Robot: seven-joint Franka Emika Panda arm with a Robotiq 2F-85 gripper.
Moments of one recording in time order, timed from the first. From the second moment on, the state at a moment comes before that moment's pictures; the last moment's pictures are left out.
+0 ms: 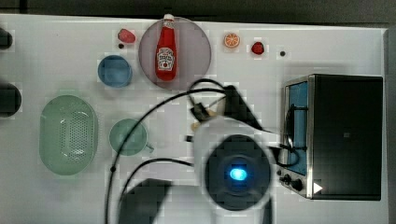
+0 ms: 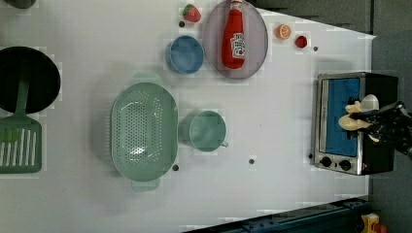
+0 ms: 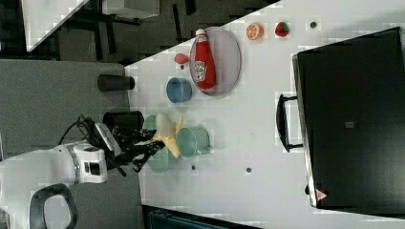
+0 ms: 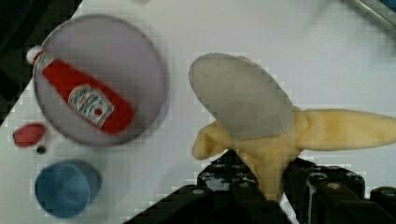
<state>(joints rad) -0.03 -0.31 0.01 -2.24 0.02 0.46 0.13</state>
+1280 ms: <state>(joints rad) 0.03 0.17 0.53 -2.27 0.00 0.77 0.76</state>
